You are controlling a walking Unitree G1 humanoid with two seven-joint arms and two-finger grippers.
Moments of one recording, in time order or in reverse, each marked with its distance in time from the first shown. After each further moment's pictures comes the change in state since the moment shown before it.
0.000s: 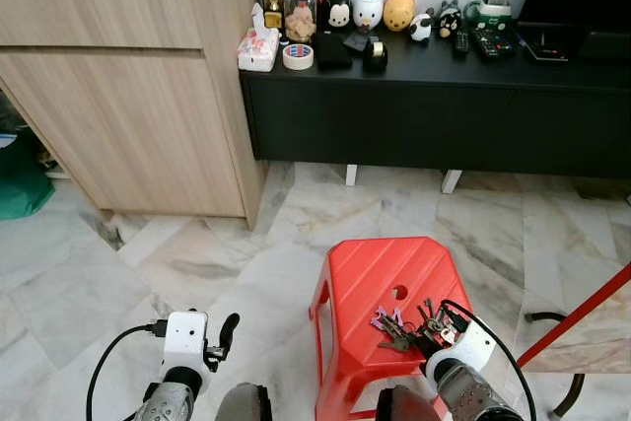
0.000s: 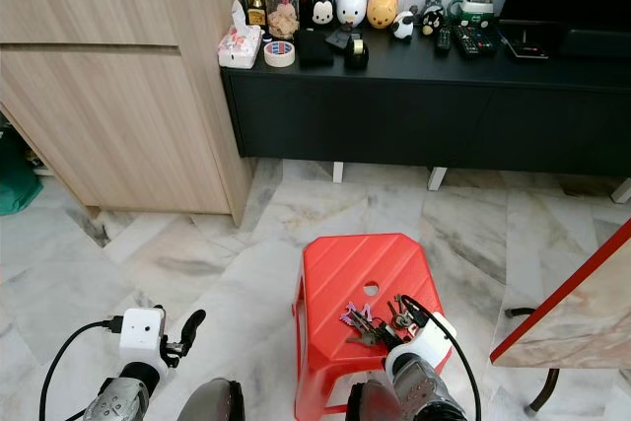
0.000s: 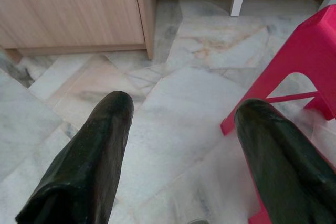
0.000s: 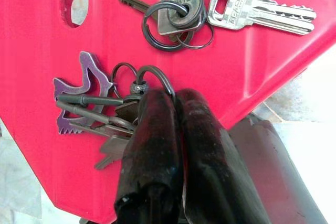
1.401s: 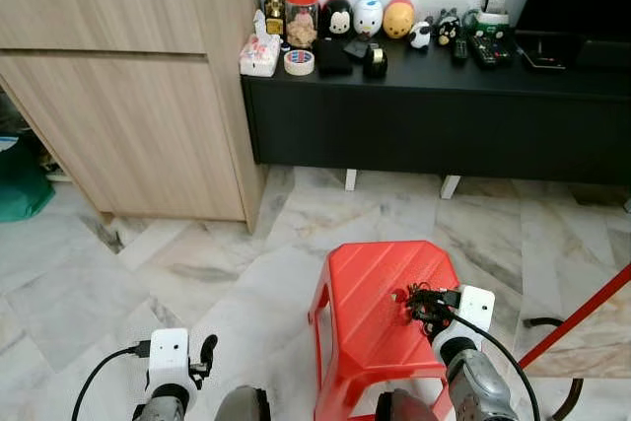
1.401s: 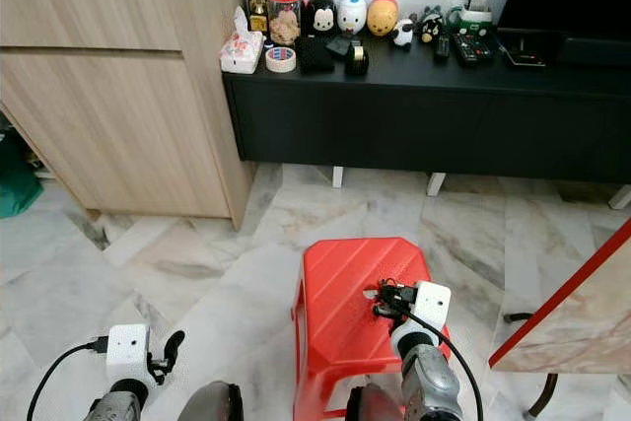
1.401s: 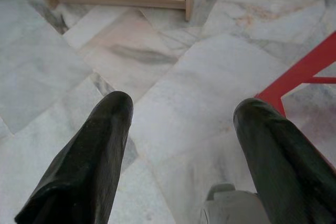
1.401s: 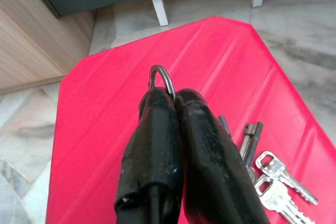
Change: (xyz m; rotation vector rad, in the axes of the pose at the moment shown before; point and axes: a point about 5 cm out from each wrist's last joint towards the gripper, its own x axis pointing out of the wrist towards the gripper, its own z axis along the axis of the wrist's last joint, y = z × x) left arm -0.004 0.017 -0.034 -0.063 0.161 0.163; right arm -0.010 0.021 0.027 -0.517 -0.374 0.238
